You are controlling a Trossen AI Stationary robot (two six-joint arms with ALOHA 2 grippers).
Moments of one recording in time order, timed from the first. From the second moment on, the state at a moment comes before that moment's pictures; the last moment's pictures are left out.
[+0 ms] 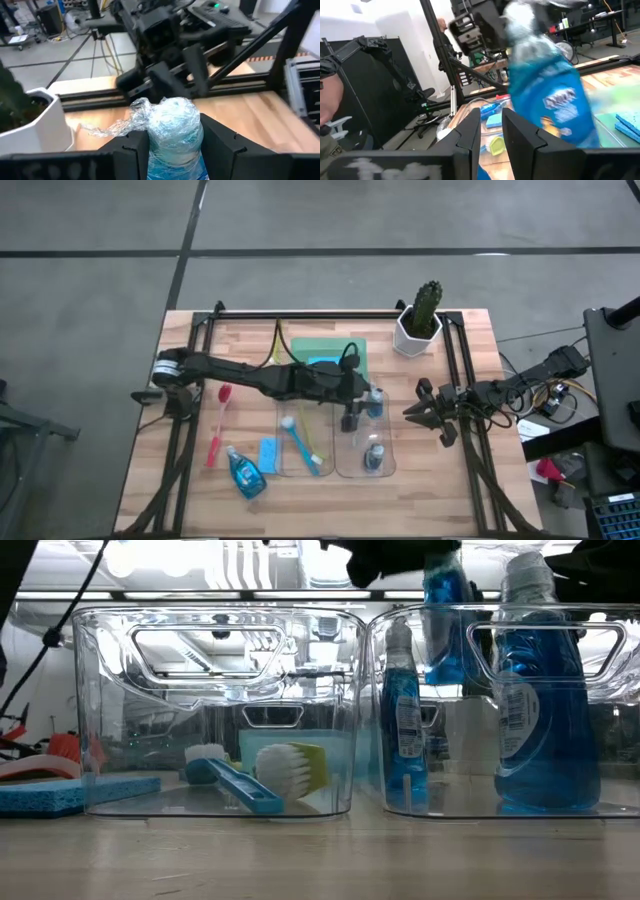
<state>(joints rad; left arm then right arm) -0.06 1.82 1.50 0.10 -0.04 0.09 0.38 0.38 0.01 0.47 0.18 0.34</state>
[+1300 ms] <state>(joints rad) -0.03 1.96 1.47 0.16 0.04 0.10 0.38 0.38 0.01 0.47 0.18 0.34</state>
